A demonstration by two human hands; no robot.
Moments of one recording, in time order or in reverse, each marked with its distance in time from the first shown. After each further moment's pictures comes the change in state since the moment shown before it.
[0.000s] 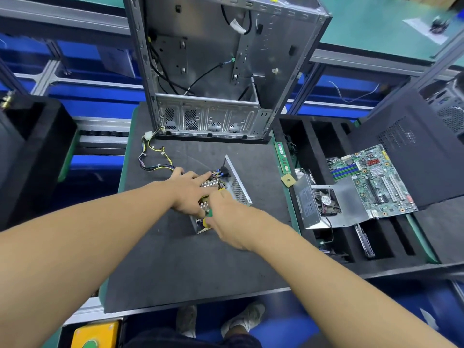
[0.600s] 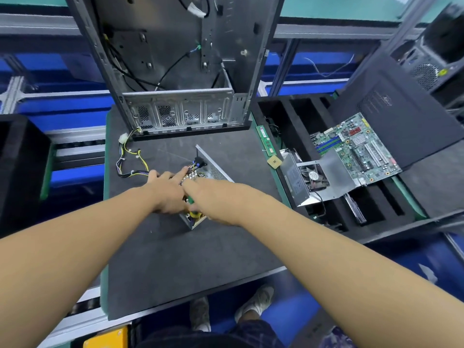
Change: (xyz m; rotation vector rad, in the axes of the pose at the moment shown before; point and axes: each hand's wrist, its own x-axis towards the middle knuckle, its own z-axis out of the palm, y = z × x) left_hand -0.014 0.008 -0.001 0.009 -0.061 -0.106; right_hand 0.008 0.006 -0.014 -0.012 -0.049 -0.074
